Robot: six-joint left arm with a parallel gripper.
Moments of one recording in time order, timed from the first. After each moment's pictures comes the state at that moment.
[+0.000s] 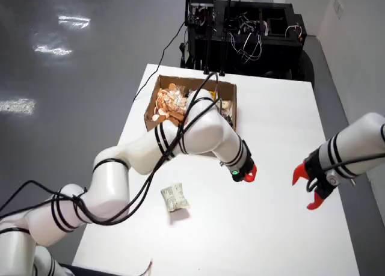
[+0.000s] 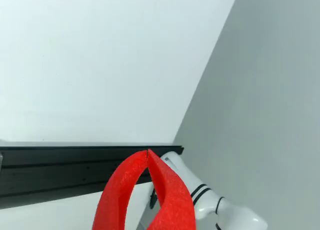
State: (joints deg) arm -66.8 66.9 -4.3 0.8 78.6 -1.9
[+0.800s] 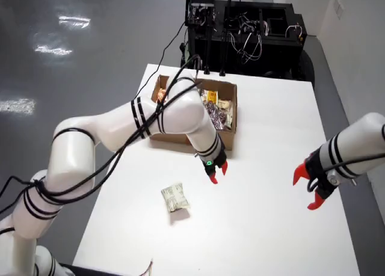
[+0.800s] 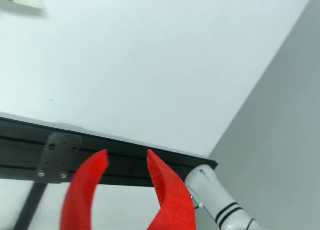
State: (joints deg) arm -64.5 44.5 32.0 0.4 77.7 -3.8
